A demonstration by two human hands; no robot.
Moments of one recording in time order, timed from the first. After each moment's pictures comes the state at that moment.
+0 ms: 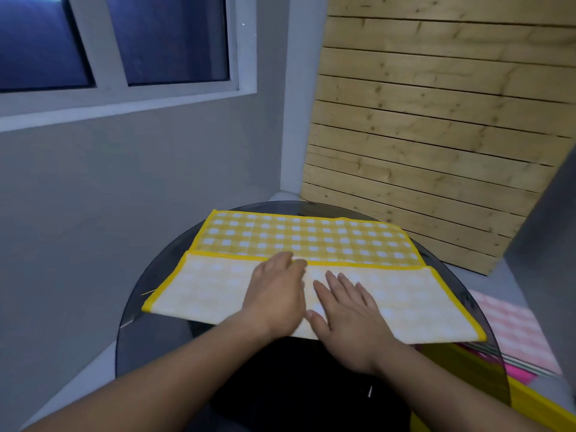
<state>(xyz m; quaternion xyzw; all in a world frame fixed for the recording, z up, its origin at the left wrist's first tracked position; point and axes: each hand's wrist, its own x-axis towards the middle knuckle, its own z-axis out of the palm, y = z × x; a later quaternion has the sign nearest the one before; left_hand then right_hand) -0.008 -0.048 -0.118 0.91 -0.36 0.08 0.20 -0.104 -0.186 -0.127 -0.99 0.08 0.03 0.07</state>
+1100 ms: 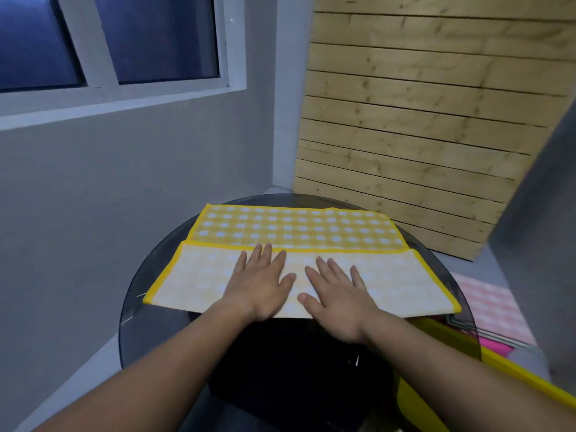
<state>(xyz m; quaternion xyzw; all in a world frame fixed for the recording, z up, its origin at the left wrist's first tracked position) 0.000 -0.031 -0.126 0.94 -0.32 -0.07 0.10 -0.102 -0.188 -0.125 -0.99 0.07 0.07 0.09</state>
